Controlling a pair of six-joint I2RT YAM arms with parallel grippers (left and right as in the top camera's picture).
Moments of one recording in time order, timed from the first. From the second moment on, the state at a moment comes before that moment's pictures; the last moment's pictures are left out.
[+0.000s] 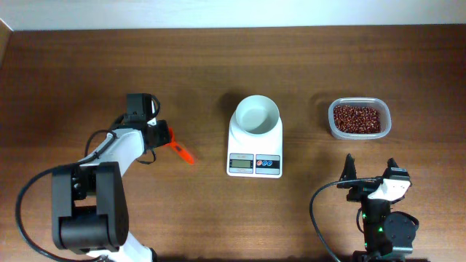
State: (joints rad) left arm 0.04 1.79 0.95 -0.32 -0.05 -0.20; right arm -0.07 0.01 0.01 -0.08 0.01 0.08
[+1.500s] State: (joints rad) left arm 0.04 1.34 0.96 -0.74 0.20 -0.51; right arm -0.07 0.01 0.01 -0.05 -0.32 0.78
